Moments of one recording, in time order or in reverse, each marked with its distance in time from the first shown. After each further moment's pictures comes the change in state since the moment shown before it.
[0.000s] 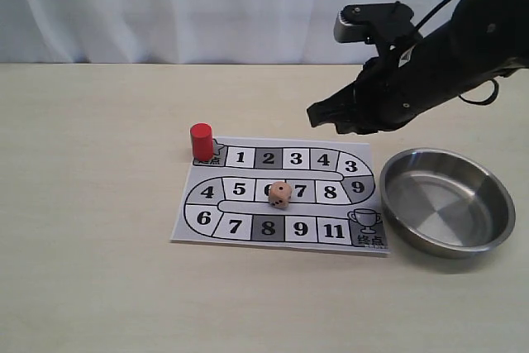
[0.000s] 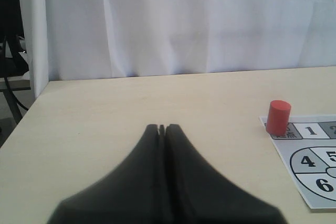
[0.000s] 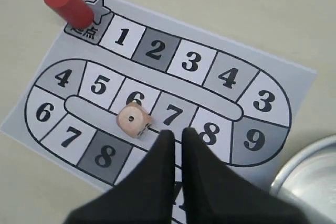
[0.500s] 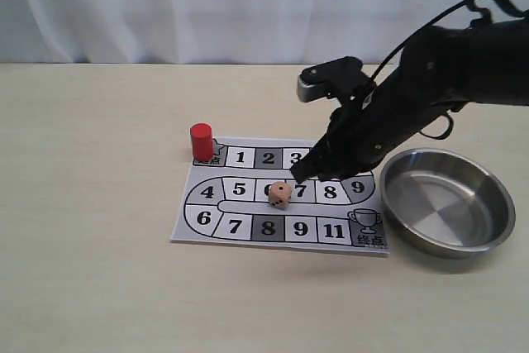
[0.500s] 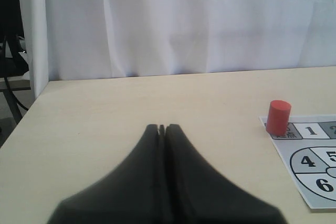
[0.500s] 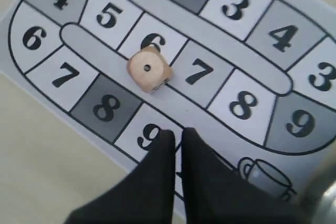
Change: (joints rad) left arm 0.000 0.000 0.000 0.000 0.000 0.000; right arm 0.046 0.143 0.000 0.055 0.039 -0.208
